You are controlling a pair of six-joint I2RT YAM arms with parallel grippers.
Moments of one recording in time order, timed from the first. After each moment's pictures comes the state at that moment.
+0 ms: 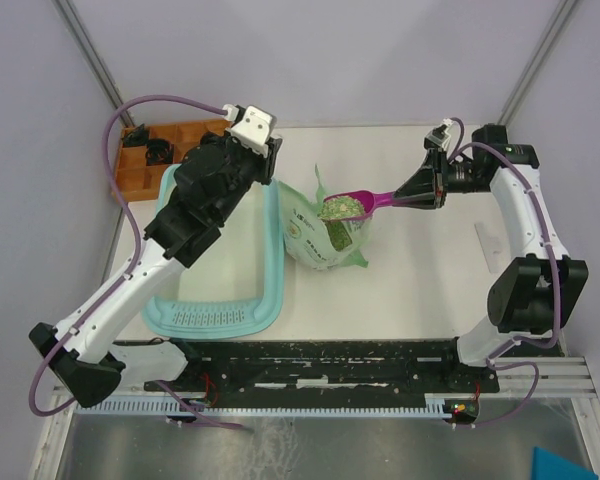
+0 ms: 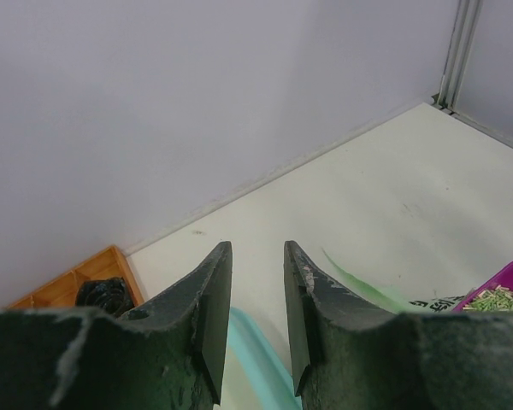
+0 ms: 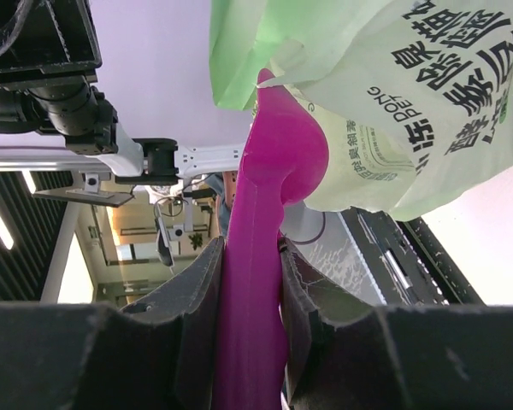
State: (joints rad) left arm -0.70 1.21 1.36 -0.10 -0.23 0.20; right arm -0.07 1.63 1.59 -1.24 -1.38 0.10
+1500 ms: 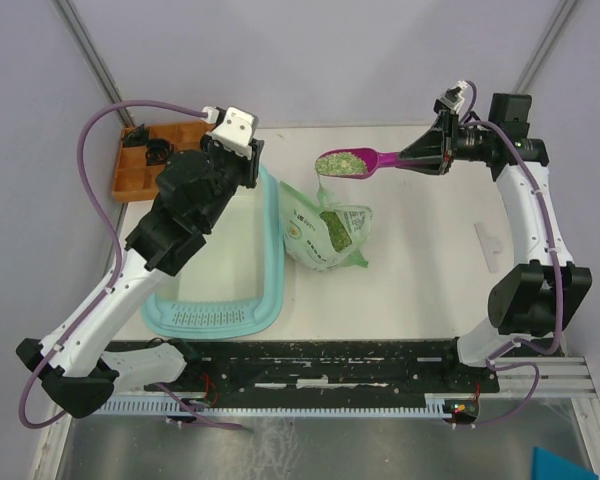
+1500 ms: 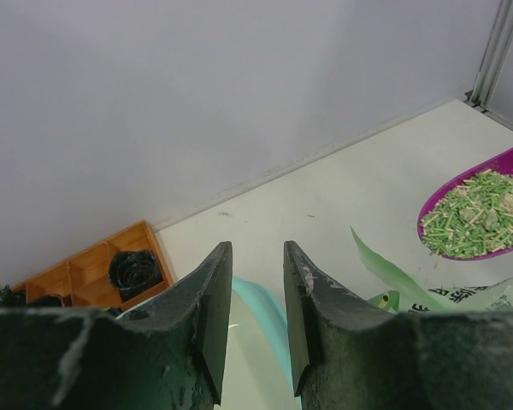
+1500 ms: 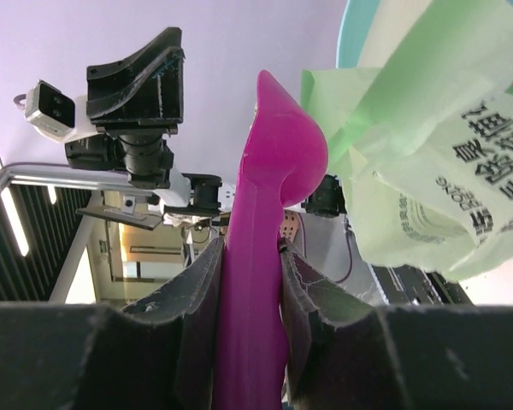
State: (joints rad) left arm -0.70 1.13 1.38 -0.20 -0.31 0.20; right arm -0.10 1.60 1.67 -0.76 -1.44 0.64
